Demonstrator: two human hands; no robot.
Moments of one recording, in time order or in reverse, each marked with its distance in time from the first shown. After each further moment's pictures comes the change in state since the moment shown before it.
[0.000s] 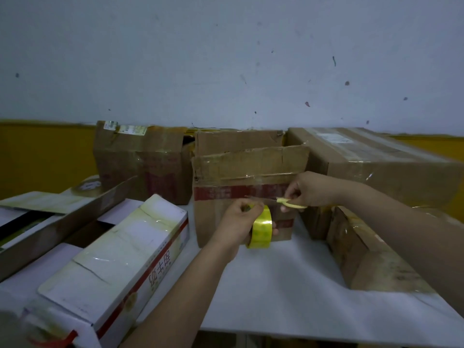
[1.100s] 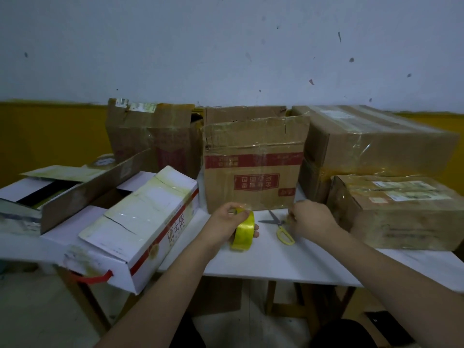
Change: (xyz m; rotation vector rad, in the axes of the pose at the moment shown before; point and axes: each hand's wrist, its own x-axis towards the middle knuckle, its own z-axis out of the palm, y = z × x) left_hand -0.056 -0.044 -0.047 0.125 0.009 -0.113; right_hand -0.037 -0.003 0.146 -0.473 0.231 0.292
